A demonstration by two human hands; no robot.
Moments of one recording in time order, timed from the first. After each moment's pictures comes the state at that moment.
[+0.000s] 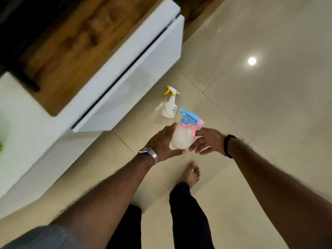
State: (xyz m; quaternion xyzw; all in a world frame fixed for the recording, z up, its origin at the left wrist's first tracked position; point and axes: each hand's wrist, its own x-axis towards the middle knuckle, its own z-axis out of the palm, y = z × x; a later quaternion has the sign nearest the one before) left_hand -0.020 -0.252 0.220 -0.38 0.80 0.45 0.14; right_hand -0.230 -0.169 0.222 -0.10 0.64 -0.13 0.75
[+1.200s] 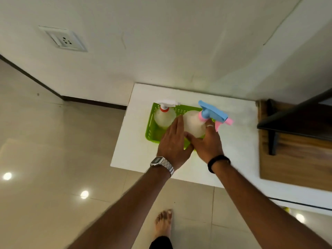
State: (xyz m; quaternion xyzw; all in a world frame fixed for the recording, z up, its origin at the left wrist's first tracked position) left_hand 0.588 -0.416 0.347 -0.76 0.57 0.23 -0.23; right_hand 0.468 -0.485 0.326 -0.67 0.56 -0.21 0.44
